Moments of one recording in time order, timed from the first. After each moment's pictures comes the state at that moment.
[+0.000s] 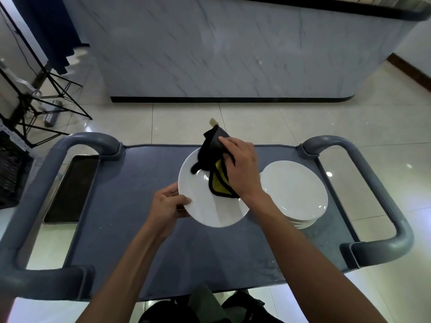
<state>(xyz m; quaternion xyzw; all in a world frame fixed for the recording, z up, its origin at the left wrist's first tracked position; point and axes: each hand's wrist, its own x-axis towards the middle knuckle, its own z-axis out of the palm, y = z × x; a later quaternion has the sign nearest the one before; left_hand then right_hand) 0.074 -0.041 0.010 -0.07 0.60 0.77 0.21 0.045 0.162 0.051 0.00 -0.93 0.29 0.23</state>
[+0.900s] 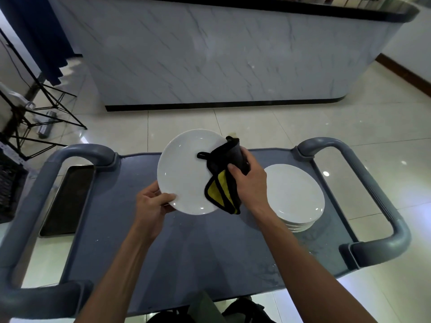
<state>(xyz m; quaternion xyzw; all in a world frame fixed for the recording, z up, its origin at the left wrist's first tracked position) 0.052 -0.053 0.014 -0.06 0.57 0.81 0.11 0.068 0.177 0.053 -0.17 -0.80 0.55 0.16</state>
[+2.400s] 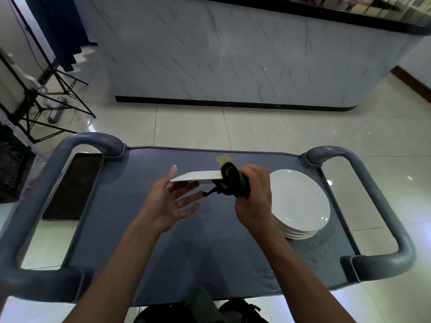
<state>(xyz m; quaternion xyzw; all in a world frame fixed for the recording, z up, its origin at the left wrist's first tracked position) 0.049 -0.051 0.033 -0.21 0.38 0.84 0.34 0.096 0.167 0.042 0.10 -0.87 0.30 0.38</state>
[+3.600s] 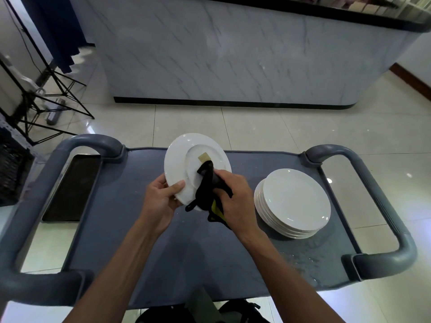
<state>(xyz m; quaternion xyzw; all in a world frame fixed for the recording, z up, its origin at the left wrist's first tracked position) 0.048 -0.050 0.024 -0.08 0.48 0.86 0.15 0.095 0.132 0.036 -0.01 -0.88 0.44 0.17</state>
